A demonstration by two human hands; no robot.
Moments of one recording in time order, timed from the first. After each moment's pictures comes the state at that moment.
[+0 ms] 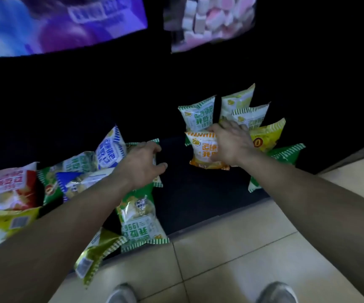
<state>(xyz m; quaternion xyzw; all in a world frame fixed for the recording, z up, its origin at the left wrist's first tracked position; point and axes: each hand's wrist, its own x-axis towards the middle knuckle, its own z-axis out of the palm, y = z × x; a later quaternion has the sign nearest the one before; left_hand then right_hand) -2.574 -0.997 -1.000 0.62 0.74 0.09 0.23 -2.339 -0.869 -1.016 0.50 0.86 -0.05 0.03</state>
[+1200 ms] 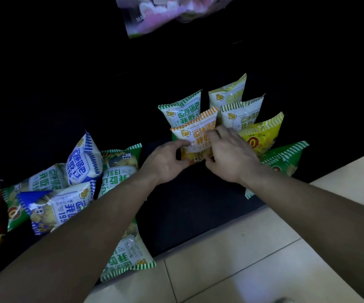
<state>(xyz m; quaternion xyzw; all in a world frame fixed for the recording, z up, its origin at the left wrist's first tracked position) -2.505 -0.907 -1.066 0.63 0.69 0.17 0.33 -2.316 -0.872 -1.039 0.49 0.87 -0.08 -0.03</state>
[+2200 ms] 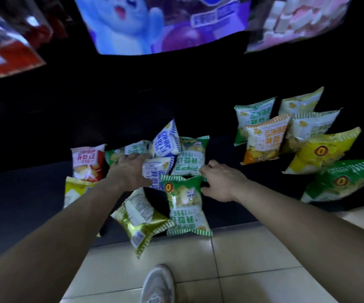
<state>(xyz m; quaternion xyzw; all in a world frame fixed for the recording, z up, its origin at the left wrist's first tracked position) -2.710 -1.085 -1.015 0.51 0.83 -0.12 0.20 -2.457 -0.982 -1.025 0.34 0.89 -0.23 0.18</state>
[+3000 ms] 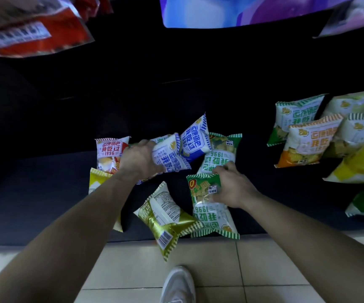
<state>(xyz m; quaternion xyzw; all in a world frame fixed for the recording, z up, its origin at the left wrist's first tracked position) -2.778 -1.087 -1.049 0.51 0.86 -0.07 0.08 -2.511 -1.004 -1.079 0.41 0.85 -0.32 0.08</state>
